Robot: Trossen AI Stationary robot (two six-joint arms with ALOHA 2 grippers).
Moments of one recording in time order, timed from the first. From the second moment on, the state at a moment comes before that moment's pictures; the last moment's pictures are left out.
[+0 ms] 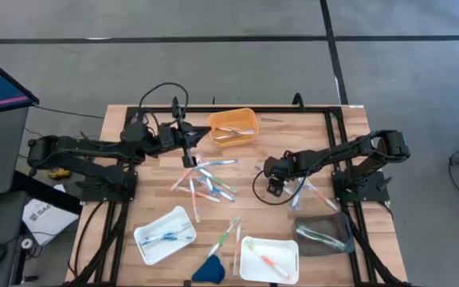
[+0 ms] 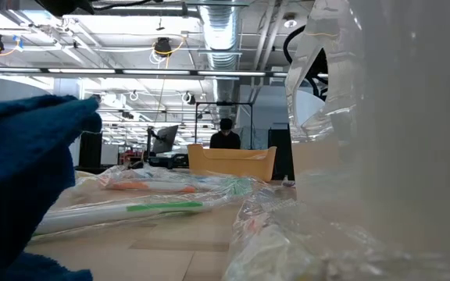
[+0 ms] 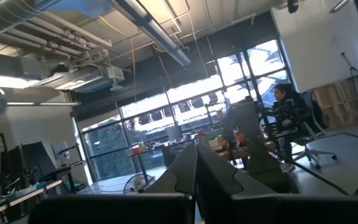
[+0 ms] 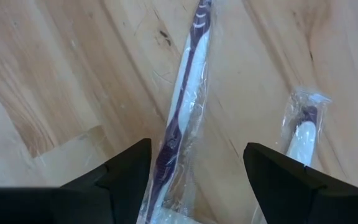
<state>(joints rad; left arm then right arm) 0.12 1.13 0.69 0.85 -0.04 0.33 -0.01 1.56 0.76 -0.48 0.22 0.42</state>
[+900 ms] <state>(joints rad) -0.43 1.13 0.69 0.86 -0.04 0.30 -0.01 1.56 0.76 -0.58 0.24 0.66</state>
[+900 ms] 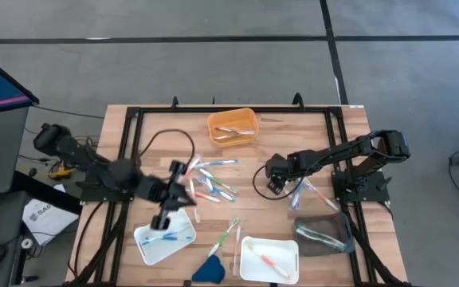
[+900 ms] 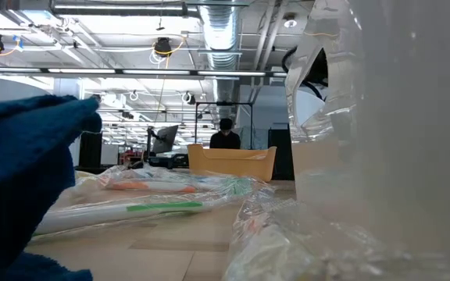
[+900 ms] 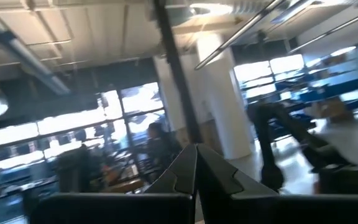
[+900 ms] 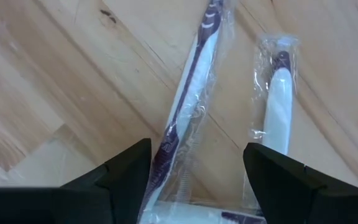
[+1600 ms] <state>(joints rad) -0.58 1.13 0.69 0.88 -0.11 0.44 0.03 1.62 0.87 -0.68 0.22 0.68</state>
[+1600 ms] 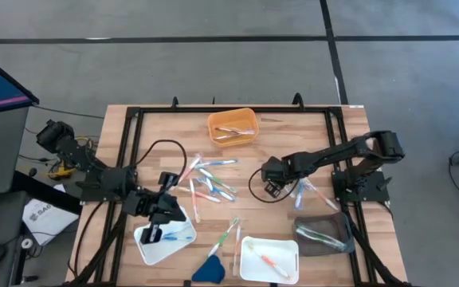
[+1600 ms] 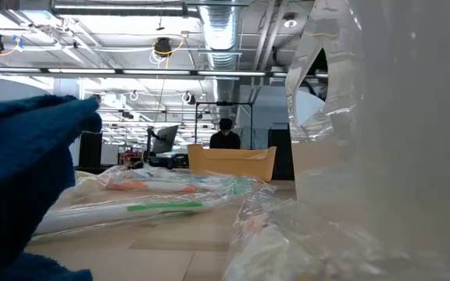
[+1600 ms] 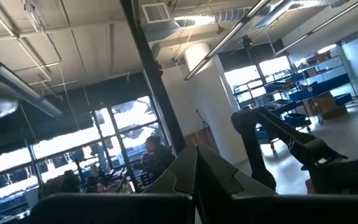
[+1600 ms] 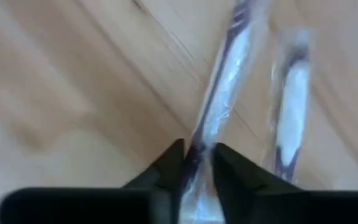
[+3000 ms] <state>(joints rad) -0.62 1.13 0.69 0.88 -0.19 0.46 -0.34 2.21 1.94 -0.93 0.26 -0.18</state>
